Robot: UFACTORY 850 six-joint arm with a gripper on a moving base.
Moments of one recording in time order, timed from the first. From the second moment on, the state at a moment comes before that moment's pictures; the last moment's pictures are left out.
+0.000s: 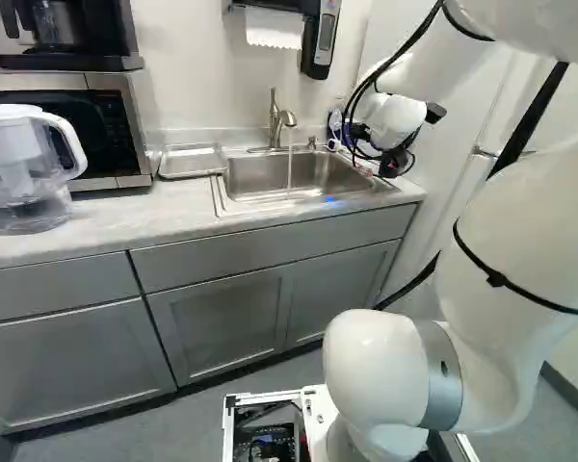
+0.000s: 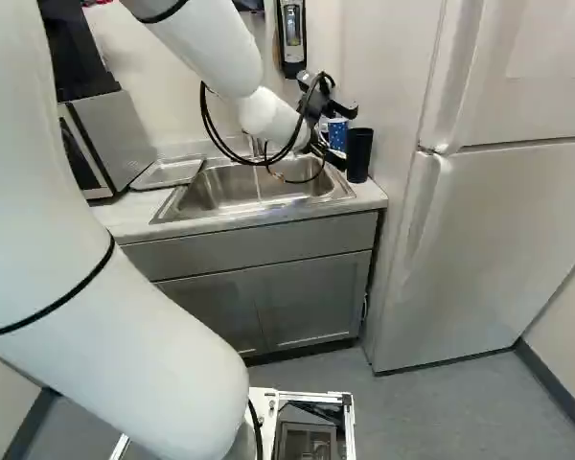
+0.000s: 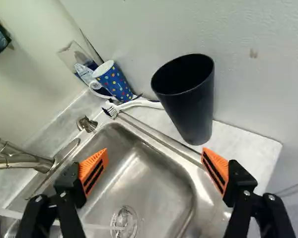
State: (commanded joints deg) arm -15.8 4.5 -45.8 31.4 13.4 -3.3
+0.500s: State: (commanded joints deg) arm -15.9 4.5 -45.9 31.9 13.4 -18.1
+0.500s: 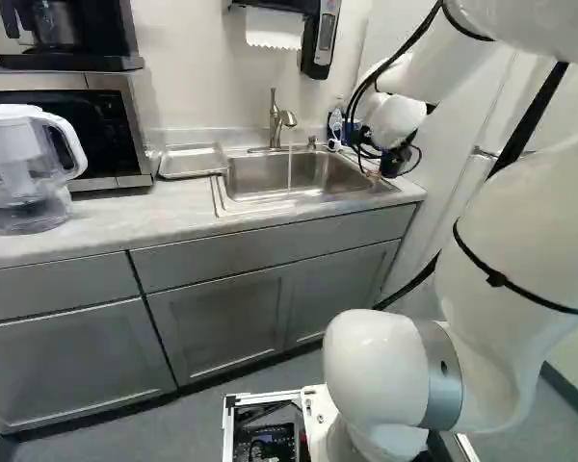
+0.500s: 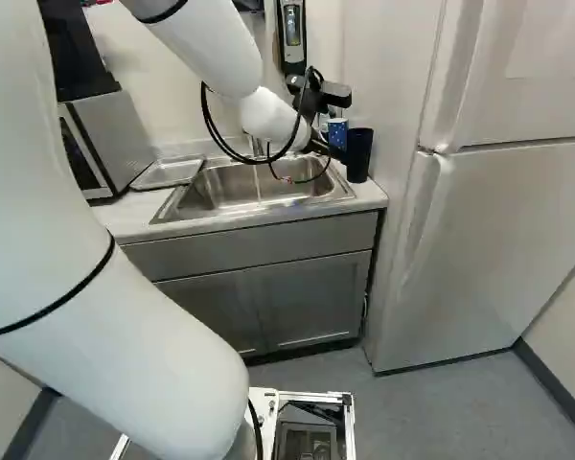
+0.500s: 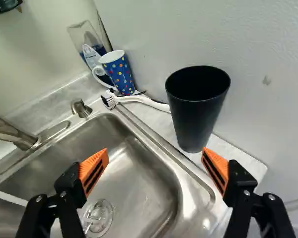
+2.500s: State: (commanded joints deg) arm -20.0 0.3 -48.2 37.9 16.3 -18.1
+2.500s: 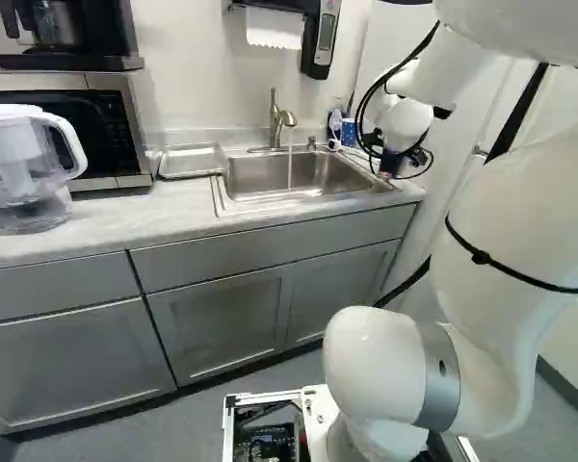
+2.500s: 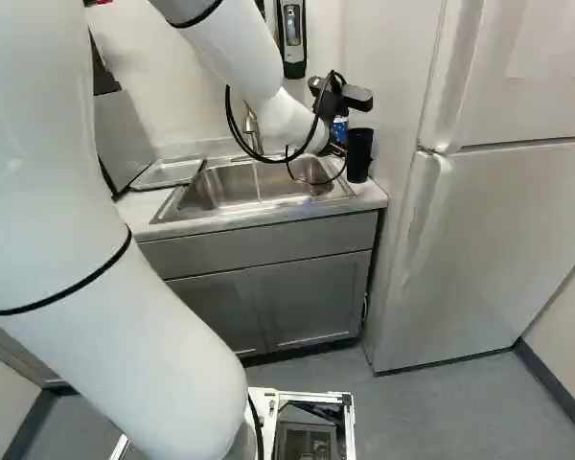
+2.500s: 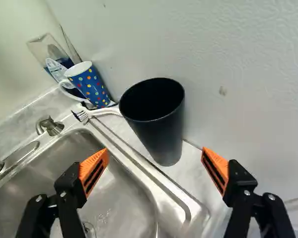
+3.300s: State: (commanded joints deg) arm -20.0 -0.3 -48.1 48.7 18.5 -18.1
